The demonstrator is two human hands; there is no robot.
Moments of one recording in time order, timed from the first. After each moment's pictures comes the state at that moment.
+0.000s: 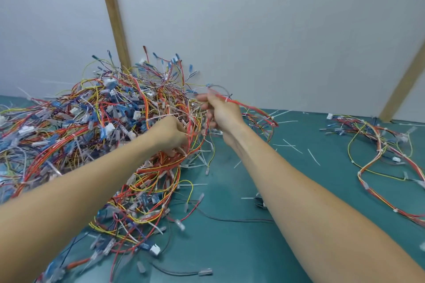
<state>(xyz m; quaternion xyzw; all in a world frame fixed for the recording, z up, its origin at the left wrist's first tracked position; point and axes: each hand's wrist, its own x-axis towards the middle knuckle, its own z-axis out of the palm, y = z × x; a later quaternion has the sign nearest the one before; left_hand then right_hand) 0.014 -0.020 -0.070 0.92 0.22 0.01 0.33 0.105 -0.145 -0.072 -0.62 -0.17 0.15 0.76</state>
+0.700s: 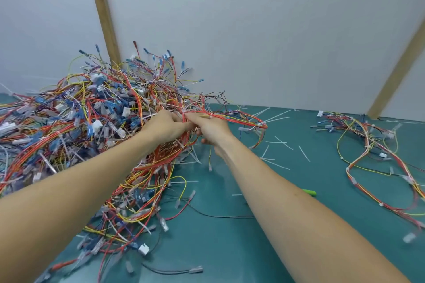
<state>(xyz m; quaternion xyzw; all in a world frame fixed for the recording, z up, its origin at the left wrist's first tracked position) 0.034 -0.021 -0.083 0.91 0.22 0.08 0.35 0.098 -0.146 -0.107 -0.74 -0.11 0.18 0.64</state>
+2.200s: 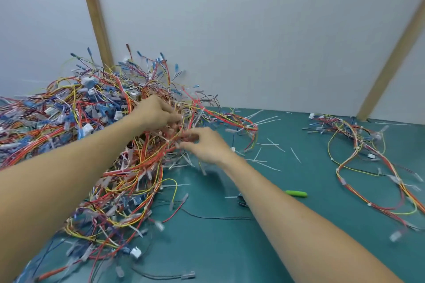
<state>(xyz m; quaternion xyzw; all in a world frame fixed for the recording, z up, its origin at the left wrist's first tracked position) 0.036 -0.009 -0.048 0.91 0.17 0.10 0.36 0.087 -0.172 -0.116 -0.85 -0.31 0.11 0.41</state>
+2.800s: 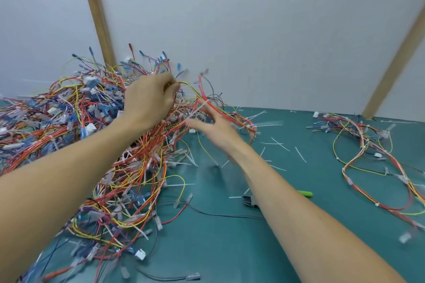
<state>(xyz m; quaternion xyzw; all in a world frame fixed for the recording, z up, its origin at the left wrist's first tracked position) 0.034 -0.013 -0.036 0.90 0.07 0.41 0.08 0.095 -0.182 -0.099 -0.76 -0.27 0.10 0.58</state>
